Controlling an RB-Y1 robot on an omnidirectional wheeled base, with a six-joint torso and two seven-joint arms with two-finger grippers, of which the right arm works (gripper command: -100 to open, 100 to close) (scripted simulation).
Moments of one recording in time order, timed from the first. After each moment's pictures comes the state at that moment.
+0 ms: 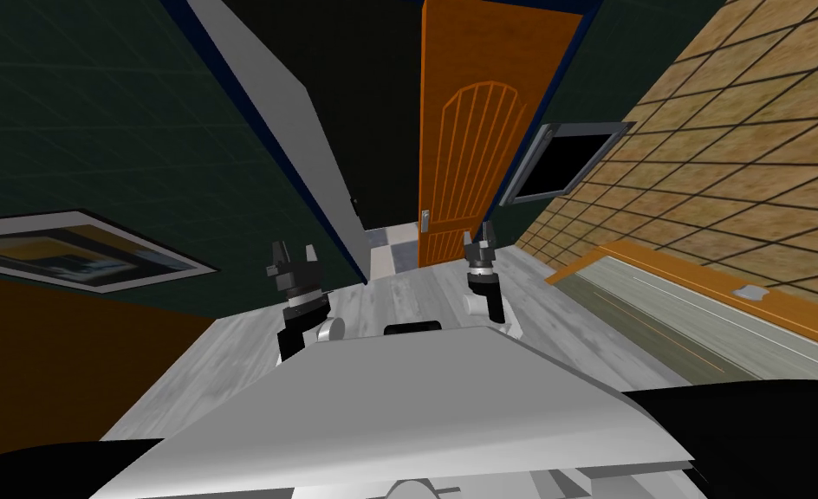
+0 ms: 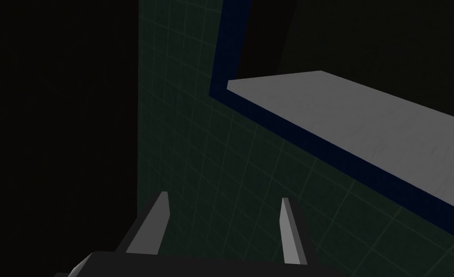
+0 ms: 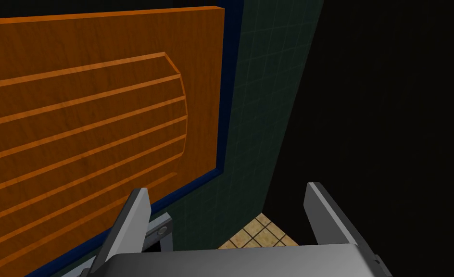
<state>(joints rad) 0.34 -0.03 -0.03 -2.05 0.06 -0.54 -0.22</state>
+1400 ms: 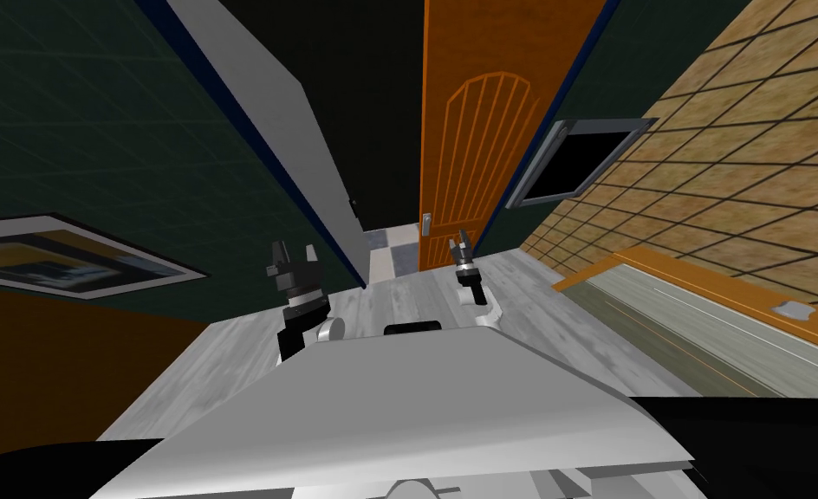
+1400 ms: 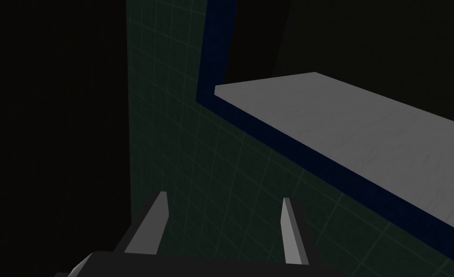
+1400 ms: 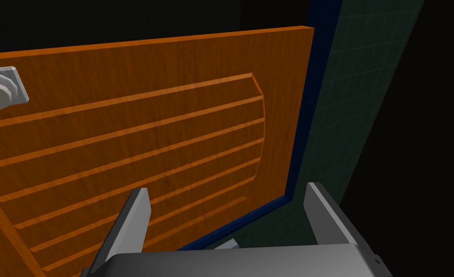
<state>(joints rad) 0.14 -0.09 -0.03 -1.71 0.12 -0.53 -0.28</state>
